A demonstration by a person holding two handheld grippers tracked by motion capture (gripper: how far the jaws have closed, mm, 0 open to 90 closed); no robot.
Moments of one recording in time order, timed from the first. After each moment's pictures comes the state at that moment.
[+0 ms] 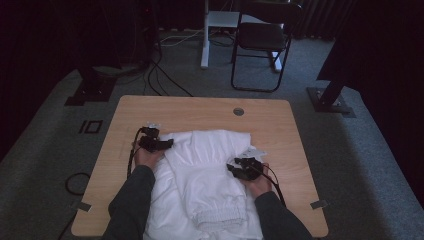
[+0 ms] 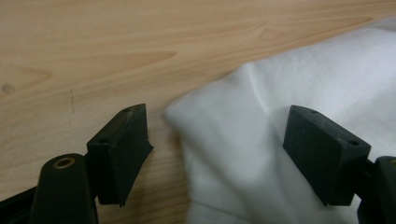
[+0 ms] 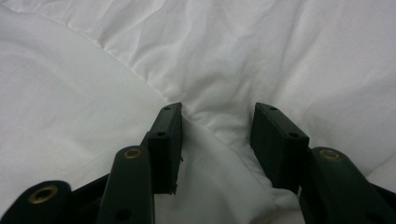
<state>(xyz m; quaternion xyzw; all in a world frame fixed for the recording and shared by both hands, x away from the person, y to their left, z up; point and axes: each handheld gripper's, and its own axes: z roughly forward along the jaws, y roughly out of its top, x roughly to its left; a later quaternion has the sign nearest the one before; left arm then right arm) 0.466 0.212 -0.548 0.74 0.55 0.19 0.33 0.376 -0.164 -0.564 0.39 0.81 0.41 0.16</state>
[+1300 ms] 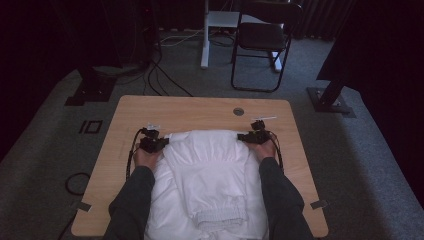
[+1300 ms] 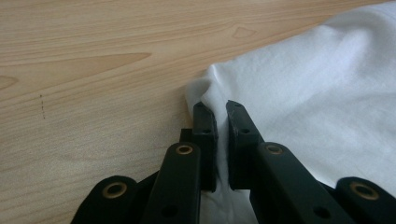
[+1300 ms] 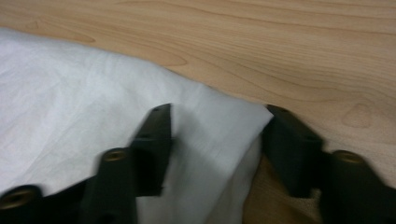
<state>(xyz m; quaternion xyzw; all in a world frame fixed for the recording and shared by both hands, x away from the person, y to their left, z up) 0.463 0.215 -0.550 0.75 0.52 0.17 0.36 0.509 -0.206 -0.549 0.52 0.76 0.38 0.10</state>
